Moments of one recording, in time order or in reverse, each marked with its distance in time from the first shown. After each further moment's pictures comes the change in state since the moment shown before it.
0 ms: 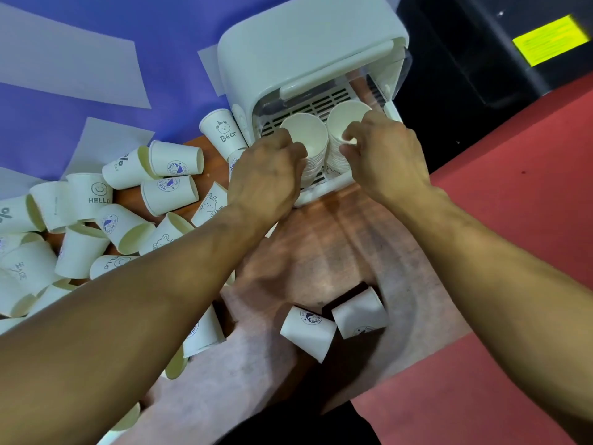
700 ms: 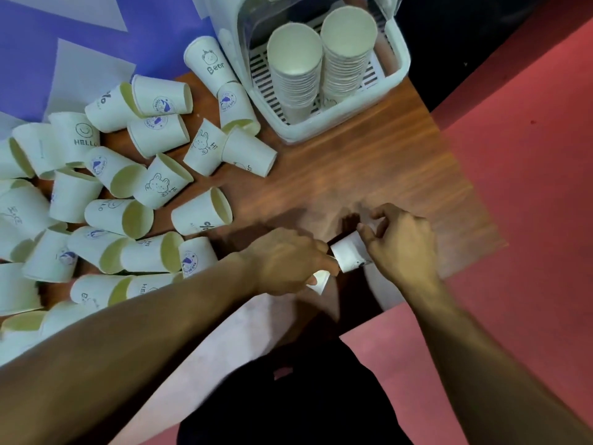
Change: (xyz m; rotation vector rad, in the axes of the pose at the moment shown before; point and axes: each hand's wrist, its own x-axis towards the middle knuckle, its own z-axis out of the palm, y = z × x) left_hand -0.157 0.047 0.029 -0.141 -0.875 0.512; right_hand -0.211 -0.005 0.053 0.151 -0.216 0.523
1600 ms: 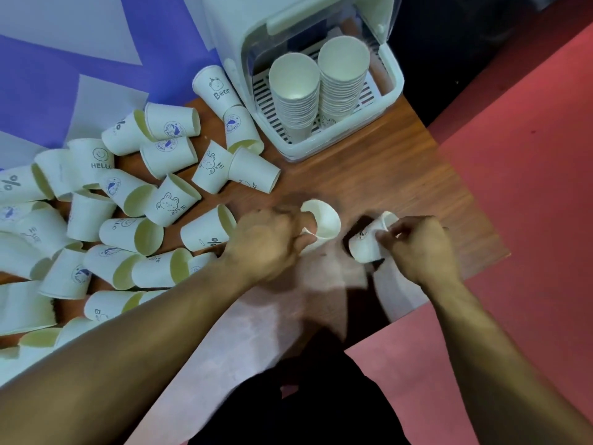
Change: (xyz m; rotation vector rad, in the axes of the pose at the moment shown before) left_hand -0.018 -0.012 -0.036 -0.029 0.482 -0.341; right_hand 0.009 0.001 -0.033 0.208 -0.131 0.256
